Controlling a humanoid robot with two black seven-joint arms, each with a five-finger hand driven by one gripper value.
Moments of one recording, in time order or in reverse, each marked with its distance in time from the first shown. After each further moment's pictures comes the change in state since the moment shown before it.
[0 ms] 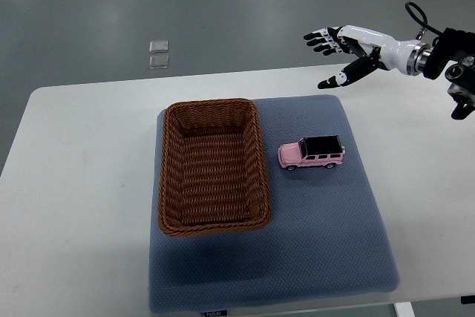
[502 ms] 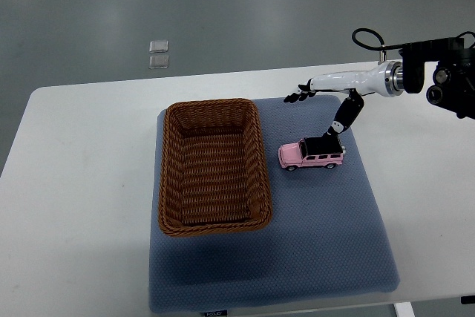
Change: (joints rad) left arm 0.000 0.000 0.000 0.000 0.000 0.000 0.000; right arm 0.128 -0.015 -0.260 0.163 -0.285 0.006 -0.007
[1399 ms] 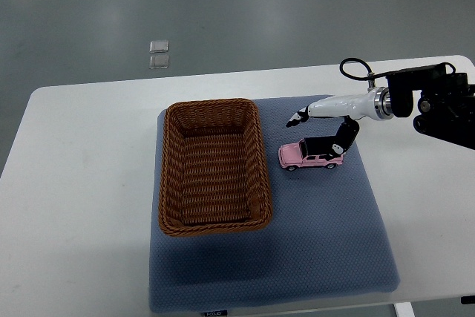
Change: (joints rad) left arm 0.000 0.000 0.000 0.000 0.000 0.000 0.000; right arm -0.045 0.049 -0.069 -0.016 -0.087 -0.093 -0.030
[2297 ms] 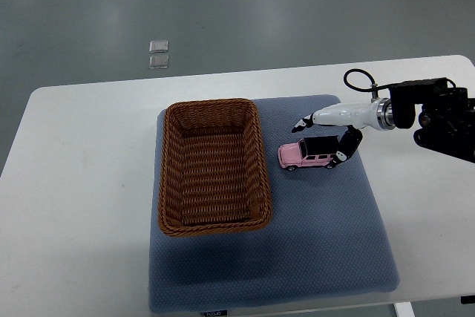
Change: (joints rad) left arm 0.000 0.000 0.000 0.000 0.000 0.000 0.000; right arm -0.051 0.009 -0.014 -0.022 -0.026 -0.075 -0.006
